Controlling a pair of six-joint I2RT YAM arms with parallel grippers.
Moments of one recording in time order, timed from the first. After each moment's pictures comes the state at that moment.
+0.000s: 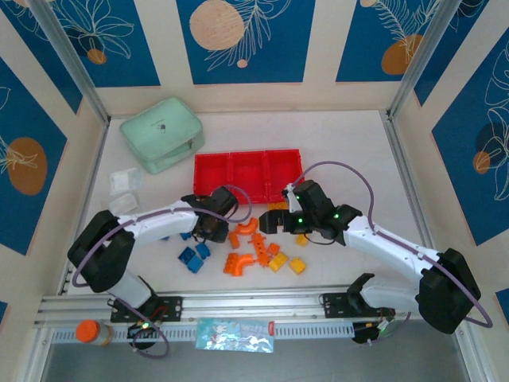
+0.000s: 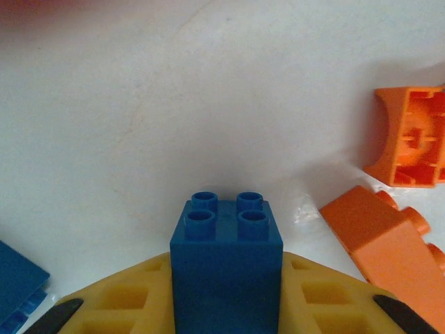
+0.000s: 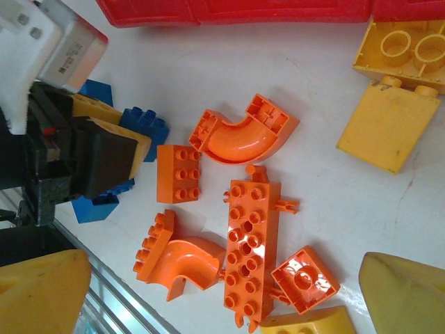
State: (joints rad) left arm -0.78 1.53 0.90 -0.72 -0.11 -0.47; right arm 0.69 1.15 0.71 -0.42 -0.31 0.62
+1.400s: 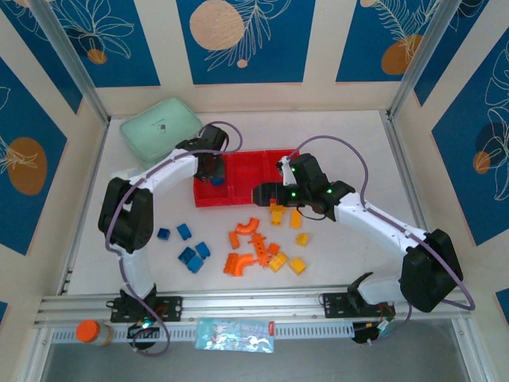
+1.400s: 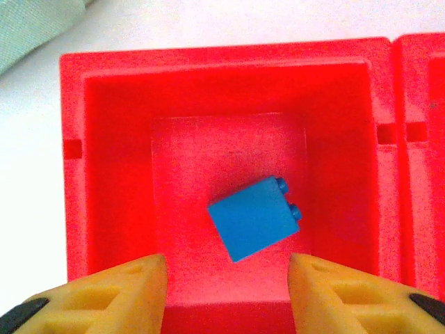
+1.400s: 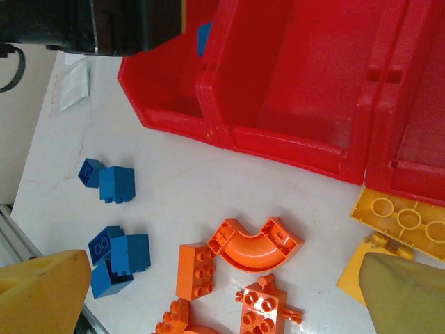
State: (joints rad) left arm -0.48 1.89 1.49 -0.73 -0.21 -0.44; right arm 0.61 1.33 0.95 -0.39 -0.31 0.53
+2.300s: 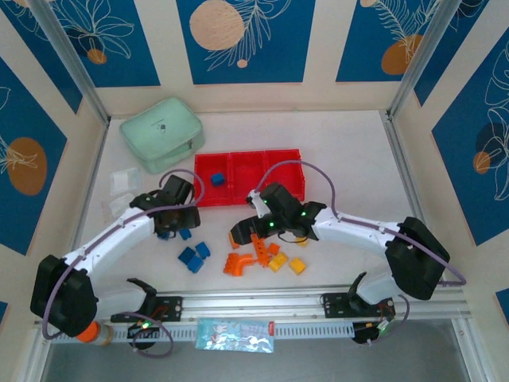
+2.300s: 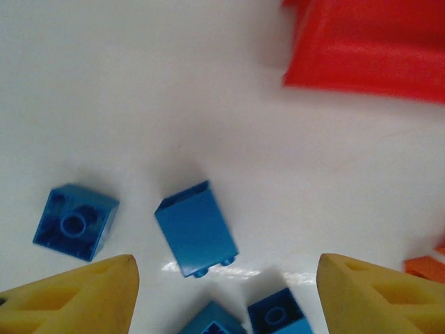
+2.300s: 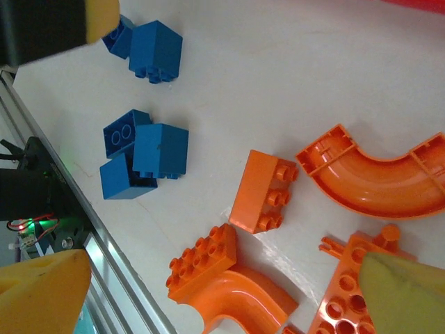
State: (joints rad) left arm -0.48 1.20 0.79 -0.82 -0.14 -0.65; right arm 0.87 1.43 0.83 -0.25 -0.35 0.50
